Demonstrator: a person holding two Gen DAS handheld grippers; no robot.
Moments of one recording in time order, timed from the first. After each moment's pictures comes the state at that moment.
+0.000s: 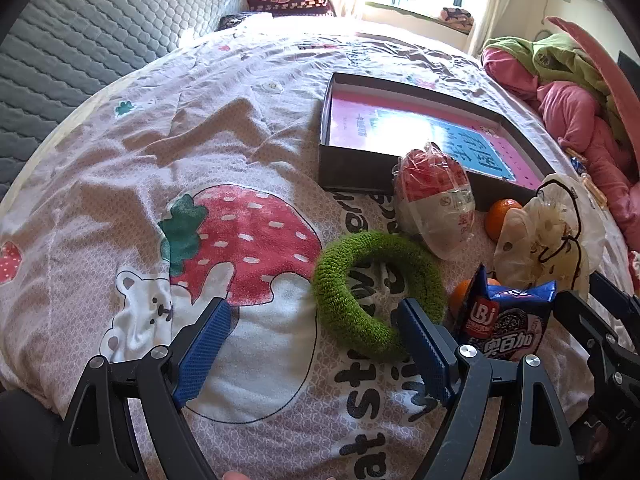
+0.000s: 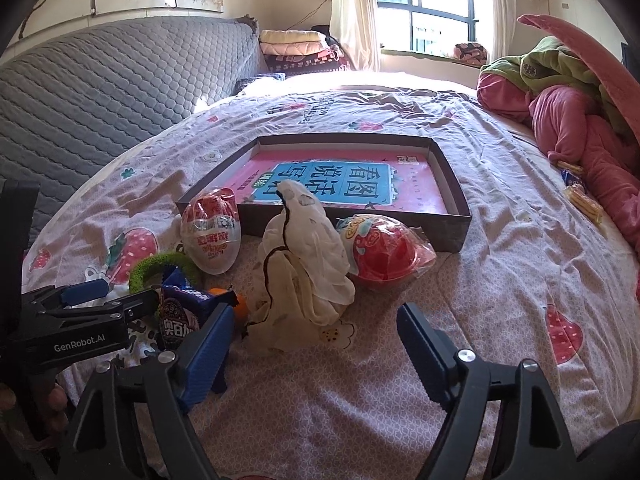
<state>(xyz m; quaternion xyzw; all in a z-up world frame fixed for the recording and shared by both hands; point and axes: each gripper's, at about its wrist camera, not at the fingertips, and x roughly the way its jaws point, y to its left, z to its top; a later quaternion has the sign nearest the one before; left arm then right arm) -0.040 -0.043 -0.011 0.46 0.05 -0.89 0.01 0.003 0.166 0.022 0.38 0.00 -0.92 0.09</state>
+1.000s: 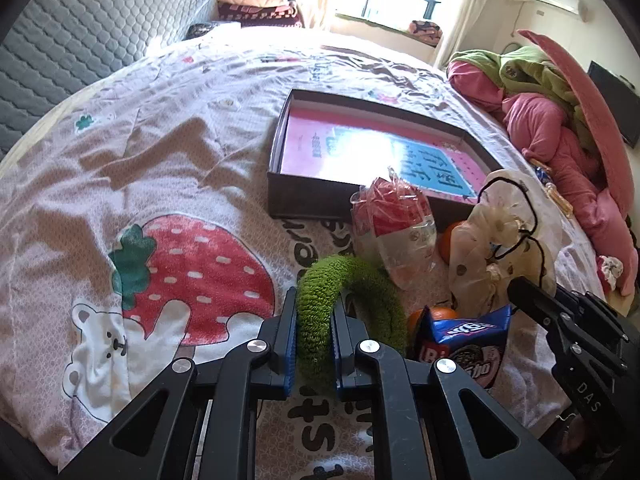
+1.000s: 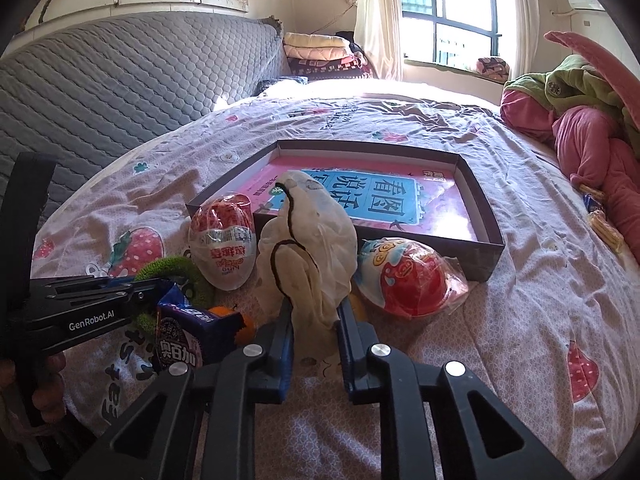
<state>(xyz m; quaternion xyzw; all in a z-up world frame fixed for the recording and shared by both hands) -0.051 -0.031 -0.002 0.42 0.07 -0.90 -0.06 -0.013 0.161 0.018 0.36 0.01 -0.93 0.12</state>
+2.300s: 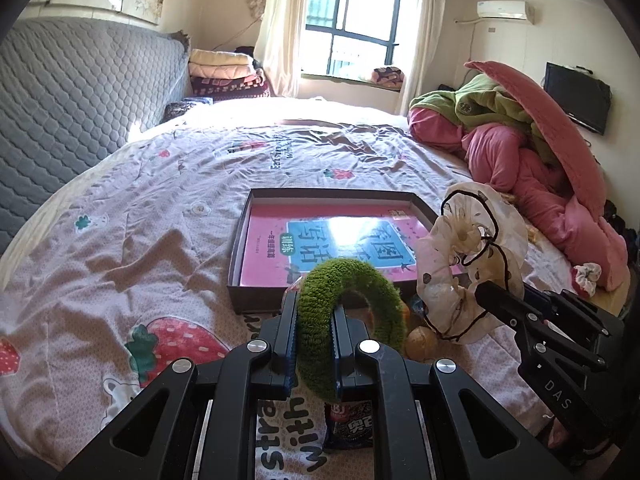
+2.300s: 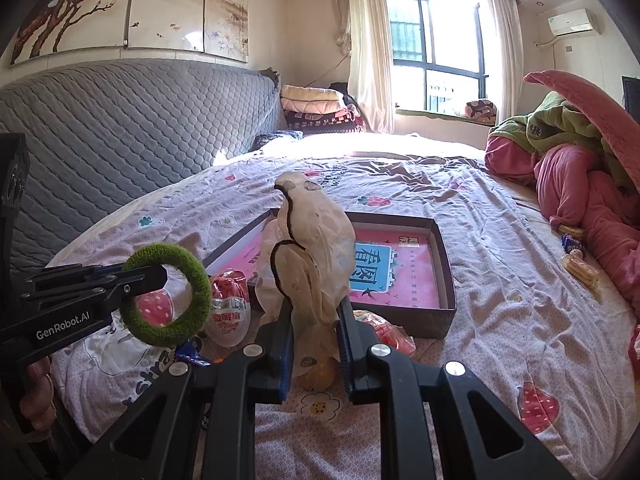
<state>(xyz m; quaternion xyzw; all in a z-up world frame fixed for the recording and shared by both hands) -0.025 0.003 0.078 0.32 0.03 -0.94 -0.09 0.005 0.183 0.066 0.26 0.01 -0.96 0.11</state>
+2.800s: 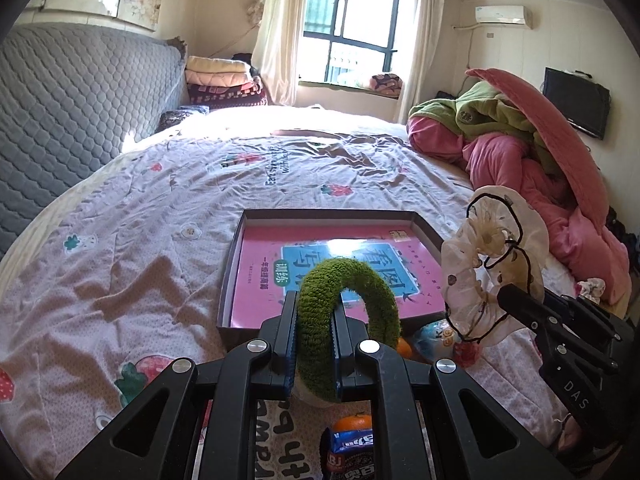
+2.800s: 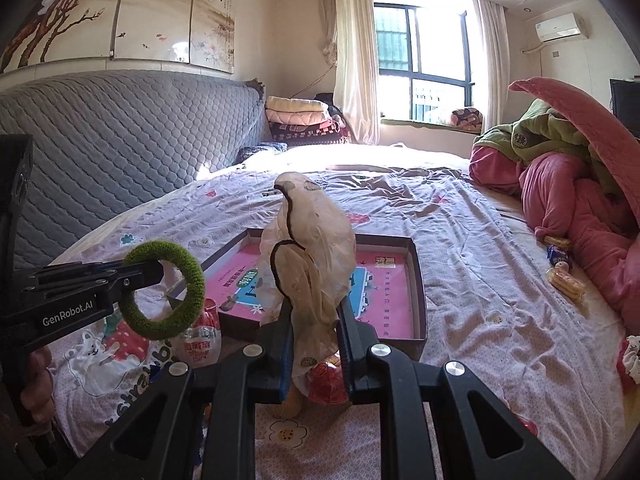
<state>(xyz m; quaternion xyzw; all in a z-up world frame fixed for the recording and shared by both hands) -0.063 0.008 0.084 0.30 0.03 -0.95 -0.10 -0.013 0.200 0.079 0.25 0.01 -0.97 0.09</state>
